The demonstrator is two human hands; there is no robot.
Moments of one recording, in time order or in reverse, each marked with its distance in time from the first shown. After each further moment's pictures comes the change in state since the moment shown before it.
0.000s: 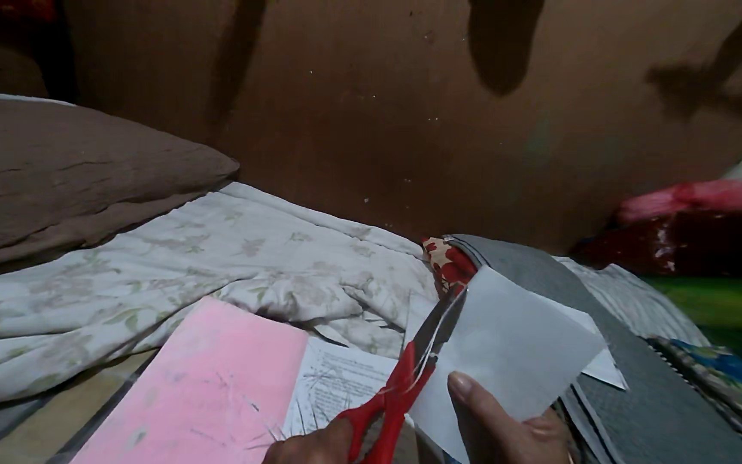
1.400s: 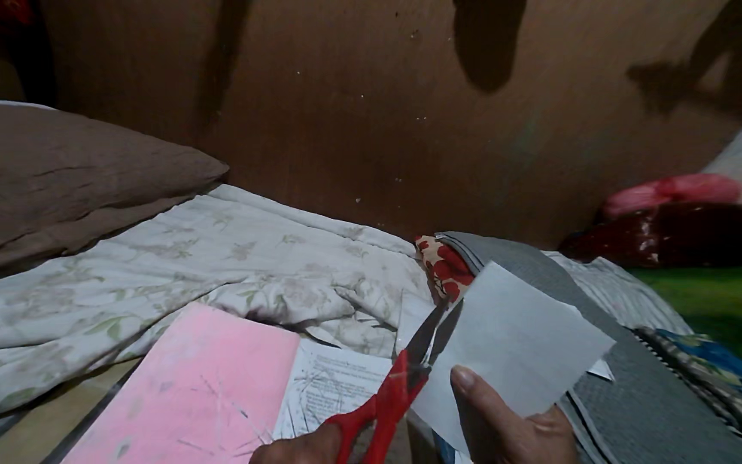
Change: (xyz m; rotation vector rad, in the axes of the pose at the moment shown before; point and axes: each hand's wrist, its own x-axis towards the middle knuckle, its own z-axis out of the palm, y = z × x) left_hand 0.001 -0.007 0.001 0.016 -0.020 0.047; right_hand 0.005 -0.003 -0.006 0.014 0.044 -0.043
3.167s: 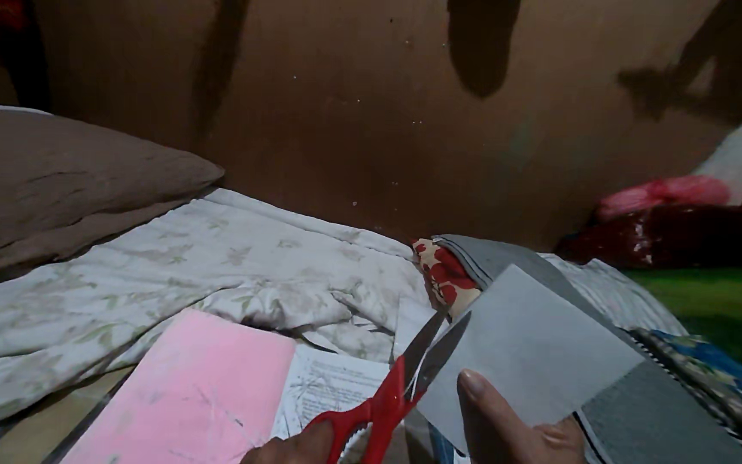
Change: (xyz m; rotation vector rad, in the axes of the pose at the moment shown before) left_hand 0.003 -0.001 -0.005 0.018 -0.033 -0.030; right_hand 0.000 -0.003 0.001 0.050 0.046 -0.043
